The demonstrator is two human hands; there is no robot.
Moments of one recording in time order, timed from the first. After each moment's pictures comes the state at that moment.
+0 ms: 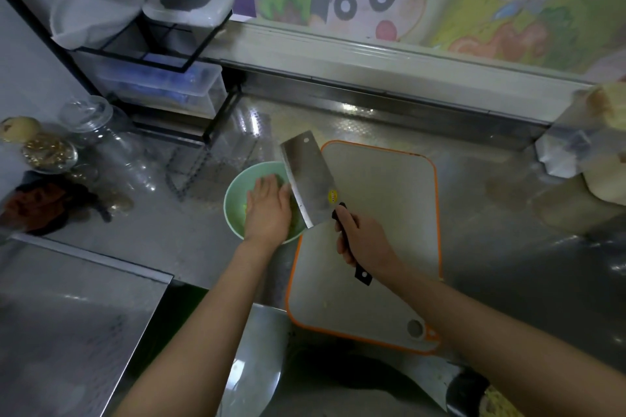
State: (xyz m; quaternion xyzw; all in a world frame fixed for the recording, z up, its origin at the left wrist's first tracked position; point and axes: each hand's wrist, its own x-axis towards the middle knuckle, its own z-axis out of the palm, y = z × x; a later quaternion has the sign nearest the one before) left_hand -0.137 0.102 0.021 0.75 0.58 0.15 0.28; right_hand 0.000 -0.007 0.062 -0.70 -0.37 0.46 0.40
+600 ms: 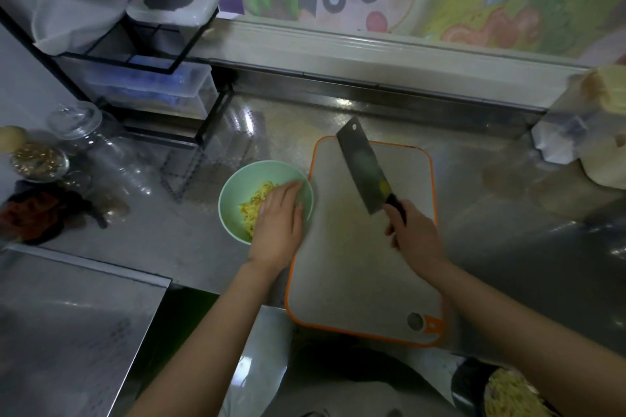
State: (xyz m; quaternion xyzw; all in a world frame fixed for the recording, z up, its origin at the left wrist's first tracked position) left_hand -0.135 0.071 0.022 0.83 0.44 0.26 0.21; right_hand 0.070 -0.033 0.040 -0.81 -0.41 0.26 0.33
